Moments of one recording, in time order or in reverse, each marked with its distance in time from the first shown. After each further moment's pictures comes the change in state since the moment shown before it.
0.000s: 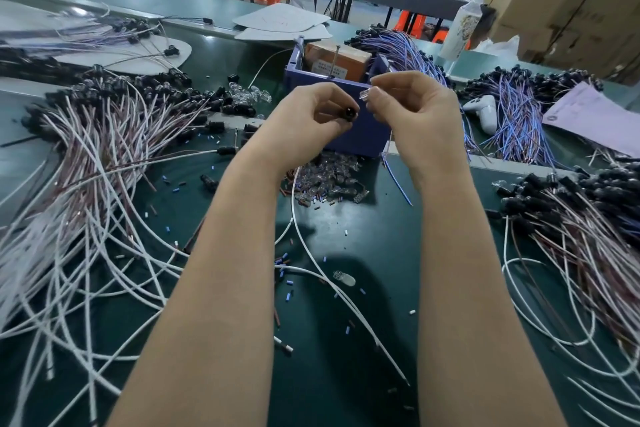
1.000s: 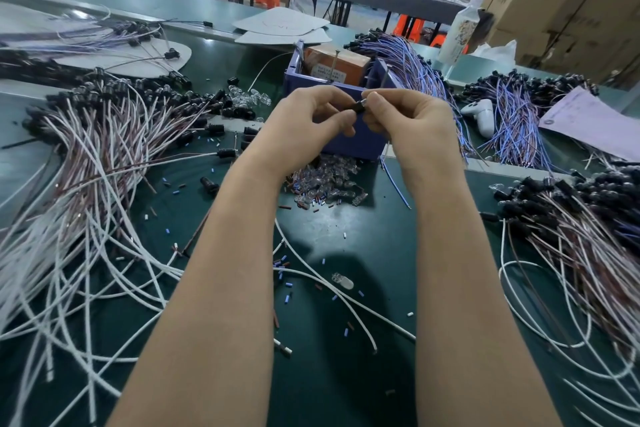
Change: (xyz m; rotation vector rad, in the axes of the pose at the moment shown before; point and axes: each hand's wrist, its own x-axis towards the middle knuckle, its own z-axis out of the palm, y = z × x) left_hand 0.001 -0.002 0.001 0.068 0.054 0.091; right_hand -0.001 0.001 0.001 0.064 0.002 0.117
